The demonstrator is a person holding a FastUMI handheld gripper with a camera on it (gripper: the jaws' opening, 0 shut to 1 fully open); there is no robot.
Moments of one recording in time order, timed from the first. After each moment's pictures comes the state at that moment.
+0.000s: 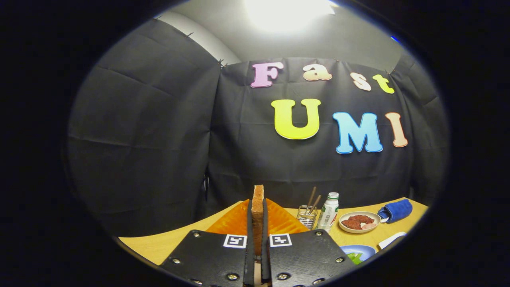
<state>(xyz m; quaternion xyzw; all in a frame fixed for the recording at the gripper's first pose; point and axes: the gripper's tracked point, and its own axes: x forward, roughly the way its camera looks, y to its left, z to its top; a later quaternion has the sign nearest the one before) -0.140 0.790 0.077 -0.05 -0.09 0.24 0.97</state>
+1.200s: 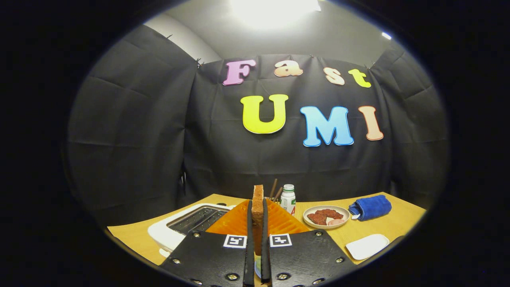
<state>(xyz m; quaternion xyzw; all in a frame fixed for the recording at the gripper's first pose) -0.128 0.658 0.061 -0.03 -0.06 0.17 0.98</state>
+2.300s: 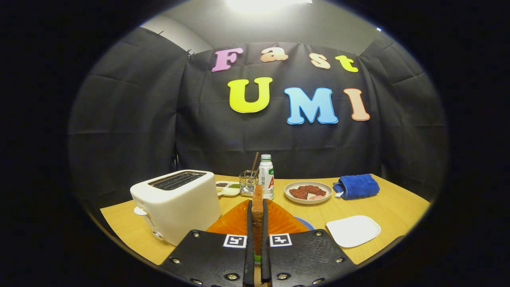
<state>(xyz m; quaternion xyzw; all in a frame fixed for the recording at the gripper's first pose) -0.144 0.587 -0.011 -0.02 -0.01 0.15 0.99</state>
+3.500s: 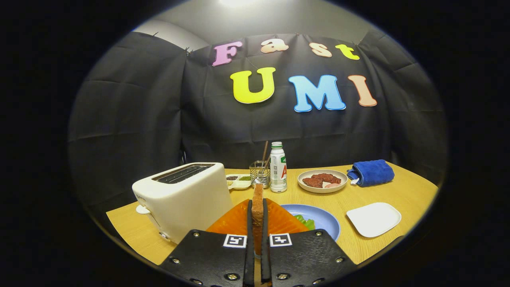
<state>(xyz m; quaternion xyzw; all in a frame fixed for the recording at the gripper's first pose) -0.132 0.609 -0.043 0.00 0.02 0.18 0.98</state>
